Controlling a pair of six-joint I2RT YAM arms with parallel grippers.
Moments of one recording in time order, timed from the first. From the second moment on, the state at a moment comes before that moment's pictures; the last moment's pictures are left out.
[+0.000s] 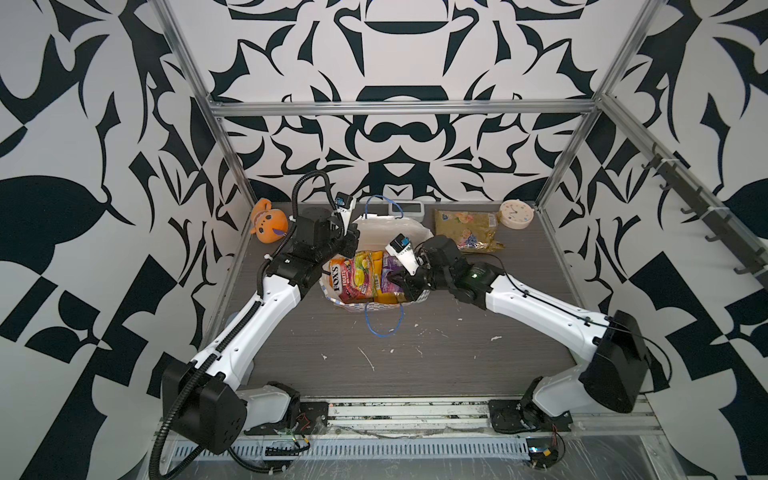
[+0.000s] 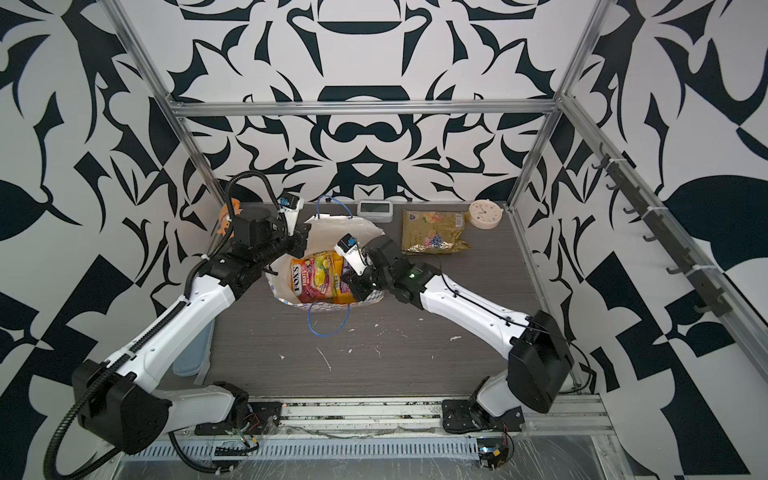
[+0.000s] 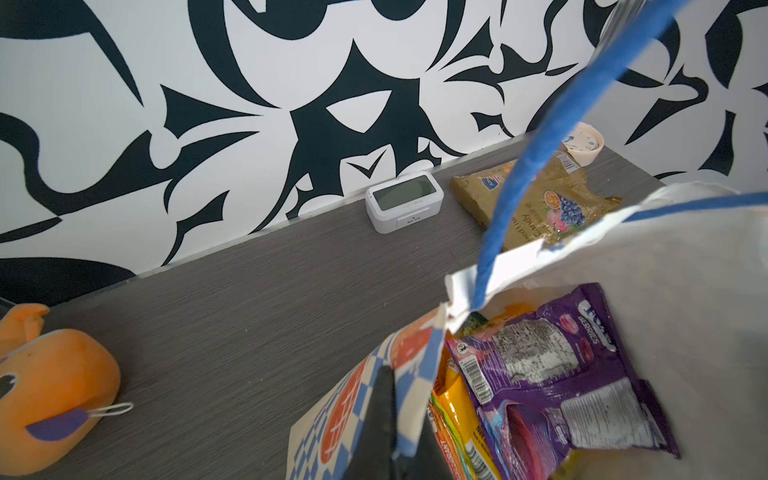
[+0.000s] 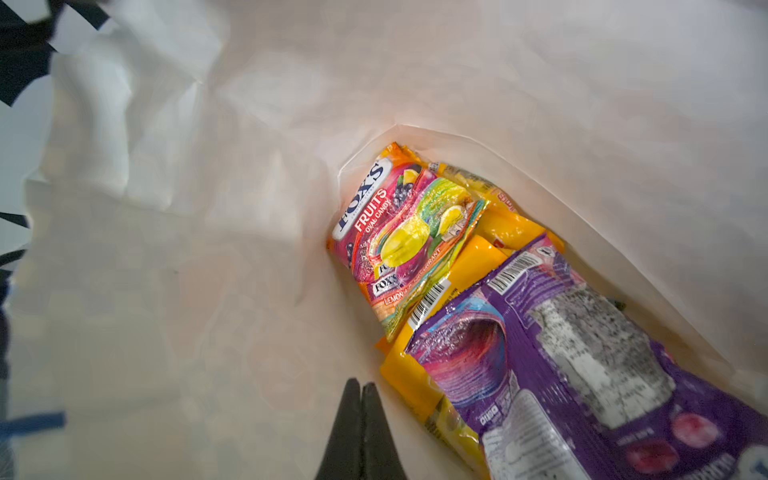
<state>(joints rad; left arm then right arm) -0.43 1.28 1.15 -0.25 0.08 0.04 0.79 1.51 1.21 -0.34 -0.27 0.06</state>
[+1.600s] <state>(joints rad) -0.48 1.15 0.90 0.11 -0.02 0.13 0.75 1.98 1.71 -0.52 0.01 0.17</state>
